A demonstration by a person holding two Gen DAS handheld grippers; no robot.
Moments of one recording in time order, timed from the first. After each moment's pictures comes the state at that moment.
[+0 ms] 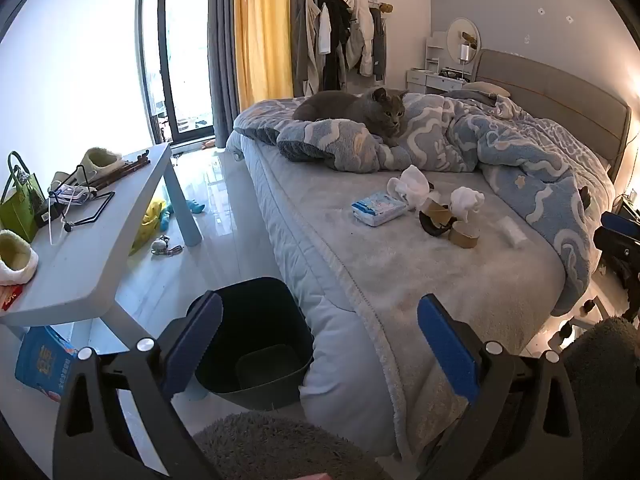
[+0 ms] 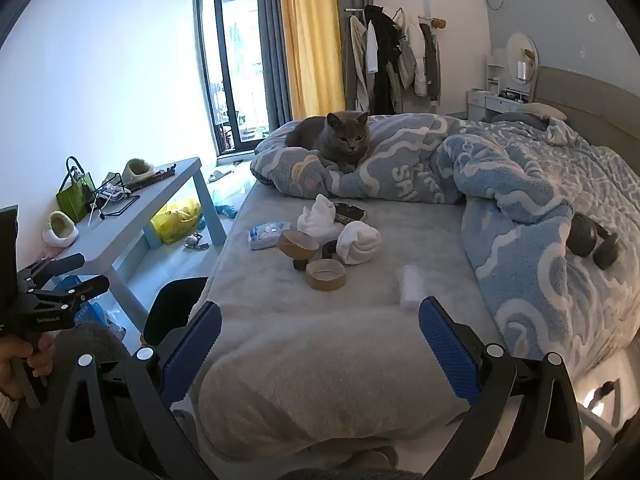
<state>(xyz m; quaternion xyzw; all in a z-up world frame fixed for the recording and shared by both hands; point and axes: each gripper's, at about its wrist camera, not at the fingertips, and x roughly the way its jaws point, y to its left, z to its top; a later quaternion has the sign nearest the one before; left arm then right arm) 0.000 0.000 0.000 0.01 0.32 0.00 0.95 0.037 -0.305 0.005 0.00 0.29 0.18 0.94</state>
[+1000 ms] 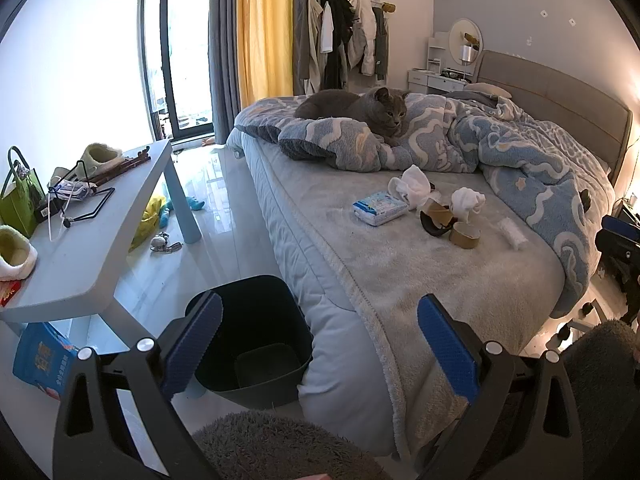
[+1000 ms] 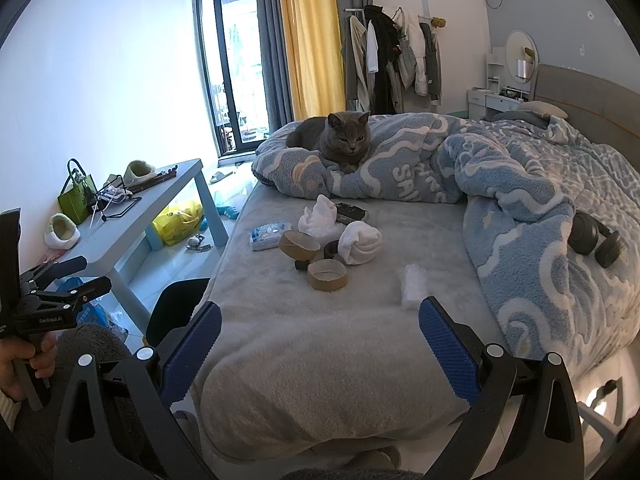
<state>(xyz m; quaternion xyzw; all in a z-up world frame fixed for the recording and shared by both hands) 0.000 -0.002 0.000 0.01 0.32 -0.01 0.95 0.038 -0.304 0.005 0.00 0.29 0.19 0.94</state>
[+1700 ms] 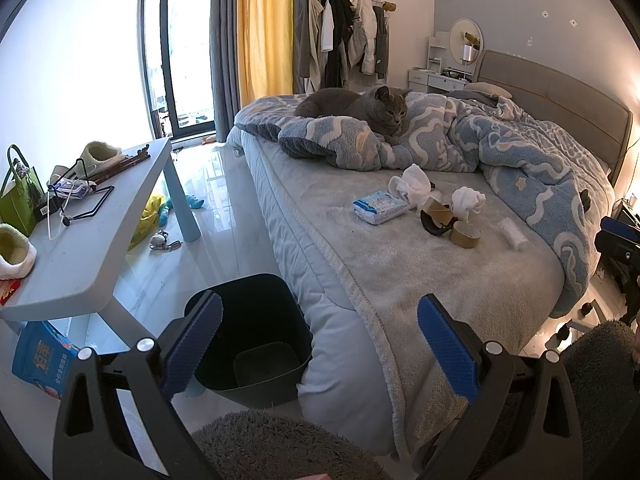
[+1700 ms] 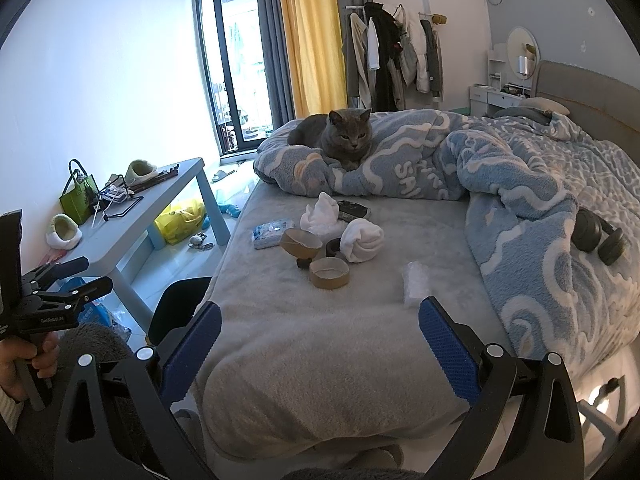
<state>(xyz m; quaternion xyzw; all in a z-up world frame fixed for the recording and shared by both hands) -0.003 -0.007 0.000 0.01 0.32 -0.01 0.95 0.040 -0.304 0.003 0.00 0.29 0.19 0.94</state>
